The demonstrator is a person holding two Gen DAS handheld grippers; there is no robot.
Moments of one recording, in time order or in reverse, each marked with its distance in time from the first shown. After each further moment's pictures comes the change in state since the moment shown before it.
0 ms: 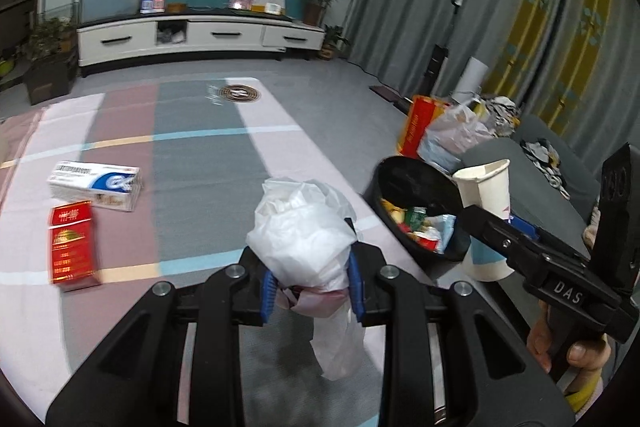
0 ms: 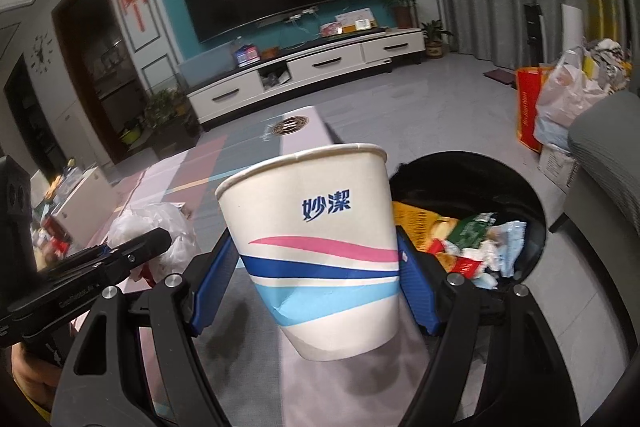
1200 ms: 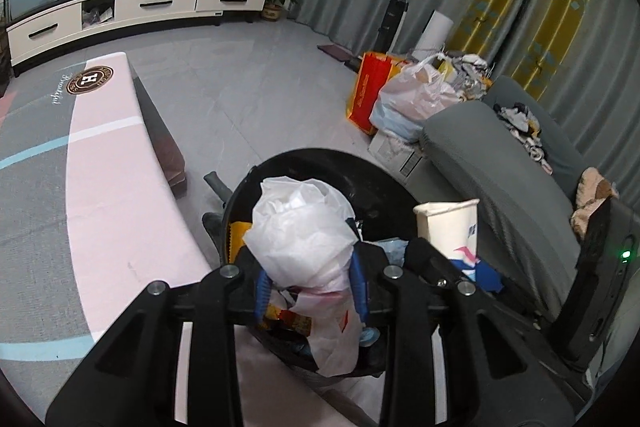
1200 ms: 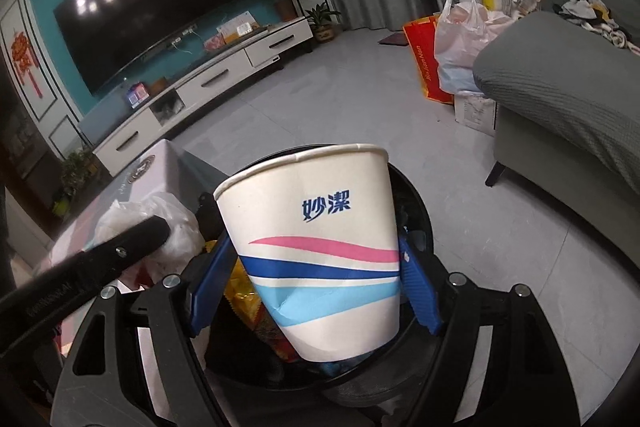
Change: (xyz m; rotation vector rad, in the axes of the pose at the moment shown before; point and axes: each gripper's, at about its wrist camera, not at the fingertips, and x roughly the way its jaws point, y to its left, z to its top) left arm 0.183 -0.126 0.036 0.074 0.144 -0.126; right arm 0.059 -0.155 -0.002 0.277 -0.011 -0.256
